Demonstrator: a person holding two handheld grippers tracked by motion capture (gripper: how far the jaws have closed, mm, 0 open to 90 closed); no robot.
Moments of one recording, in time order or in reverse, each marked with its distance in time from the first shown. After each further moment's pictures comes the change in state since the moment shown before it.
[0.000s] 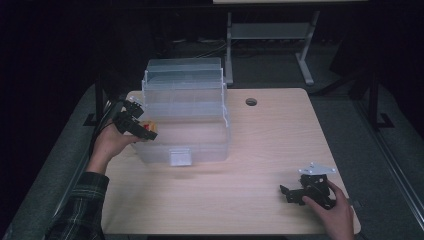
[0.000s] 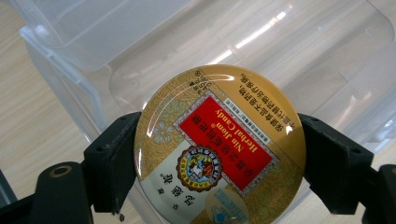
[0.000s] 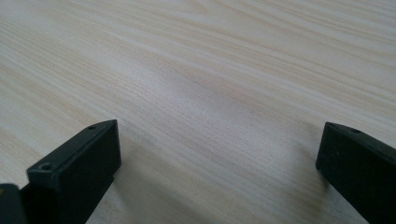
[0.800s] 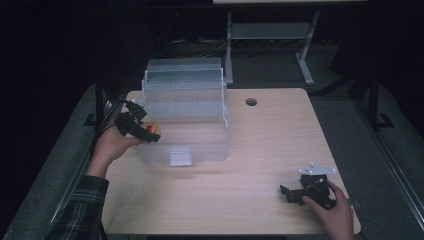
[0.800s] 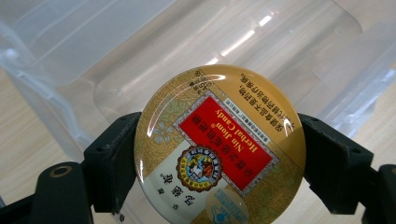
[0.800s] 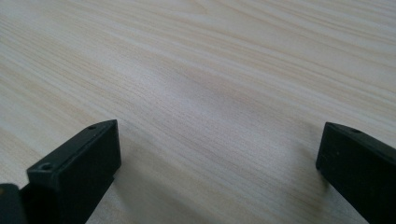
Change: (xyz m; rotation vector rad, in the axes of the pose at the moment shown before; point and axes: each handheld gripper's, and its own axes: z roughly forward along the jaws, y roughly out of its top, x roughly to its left) left arm -0.016 0.001 -0.010 -0.029 -0.007 0.044; right arm 0.000 0.000 0.000 0.000 0.000 0.000
